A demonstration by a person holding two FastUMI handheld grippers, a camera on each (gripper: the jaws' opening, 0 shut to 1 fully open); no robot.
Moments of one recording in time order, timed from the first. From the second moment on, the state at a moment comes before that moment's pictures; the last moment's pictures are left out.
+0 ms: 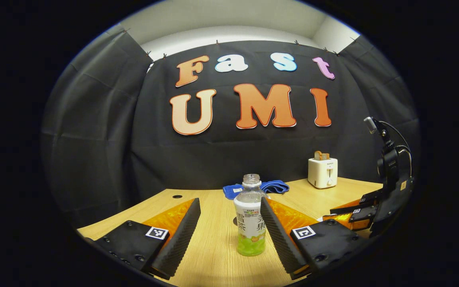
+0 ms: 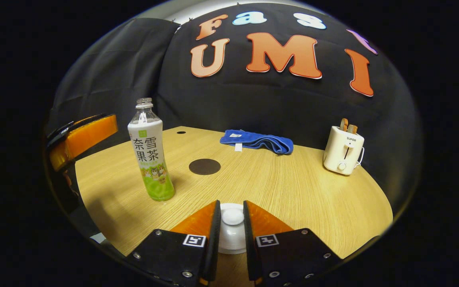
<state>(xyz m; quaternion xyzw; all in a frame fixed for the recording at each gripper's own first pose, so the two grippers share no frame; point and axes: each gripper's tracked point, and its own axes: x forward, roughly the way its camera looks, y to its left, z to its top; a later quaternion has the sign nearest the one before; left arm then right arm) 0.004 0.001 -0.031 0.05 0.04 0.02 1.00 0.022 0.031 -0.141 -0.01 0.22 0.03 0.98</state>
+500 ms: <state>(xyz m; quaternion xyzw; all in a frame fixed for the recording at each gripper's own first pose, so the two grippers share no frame) 0.009 -0.011 -0.044 0.04 0.05 -0.01 1.00 0.025 0.029 -0.125 0.03 0.20 0.03 0.98</state>
